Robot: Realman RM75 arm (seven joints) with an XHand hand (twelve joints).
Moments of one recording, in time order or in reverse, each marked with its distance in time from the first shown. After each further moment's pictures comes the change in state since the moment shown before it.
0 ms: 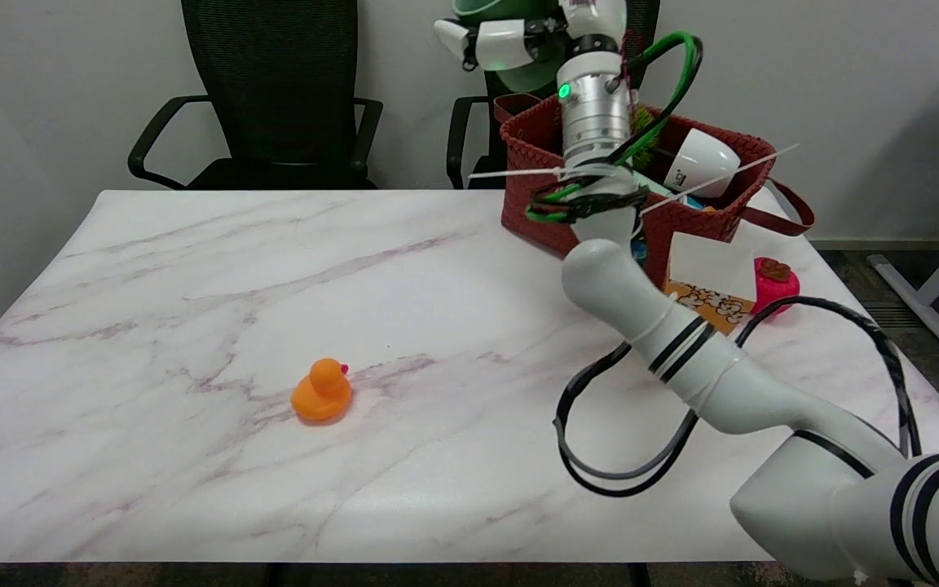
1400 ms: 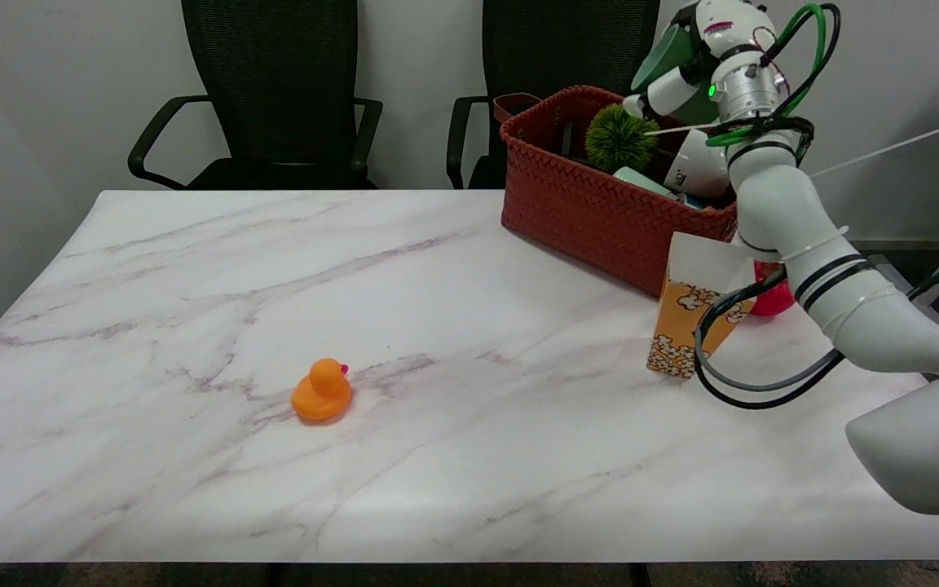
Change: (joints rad) arm 0.060 0.374 0.167 -0.198 0.434 -0.335 -0.521
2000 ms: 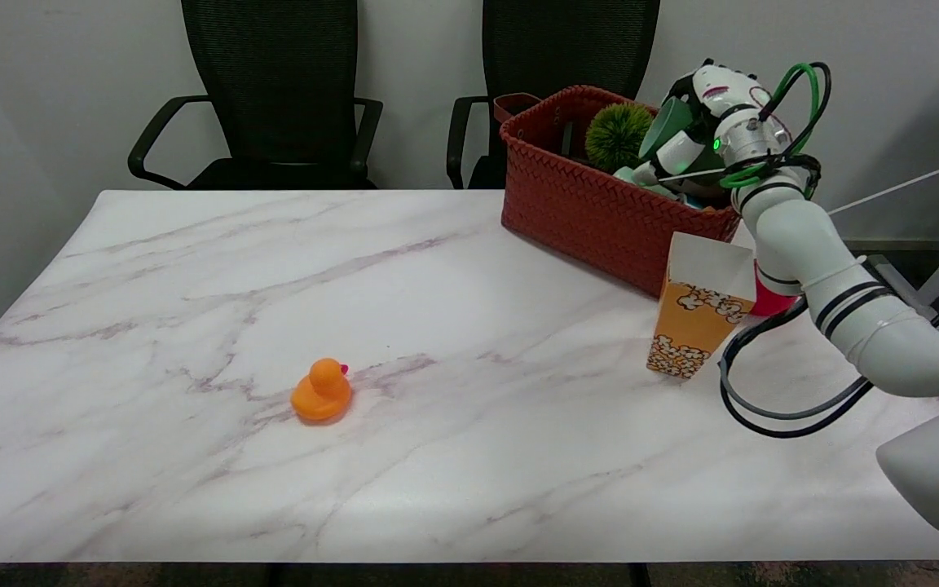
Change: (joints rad) arm -0.084 0.055 -0.016 -0.051 0.111 -0.076 -0.027
